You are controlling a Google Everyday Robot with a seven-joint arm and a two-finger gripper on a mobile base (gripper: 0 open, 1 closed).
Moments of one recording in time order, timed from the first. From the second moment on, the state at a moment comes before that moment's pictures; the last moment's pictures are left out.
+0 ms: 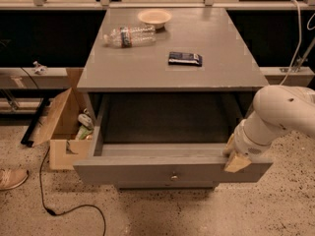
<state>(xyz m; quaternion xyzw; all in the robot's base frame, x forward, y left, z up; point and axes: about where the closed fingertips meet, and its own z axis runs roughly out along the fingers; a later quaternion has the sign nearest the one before) 0.488 -0.232 0.653 -0.64 0.76 0.04 0.10</state>
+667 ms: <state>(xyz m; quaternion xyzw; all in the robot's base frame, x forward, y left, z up) 0.491 -0.234 0.672 -0.64 0.76 0.02 0.11</state>
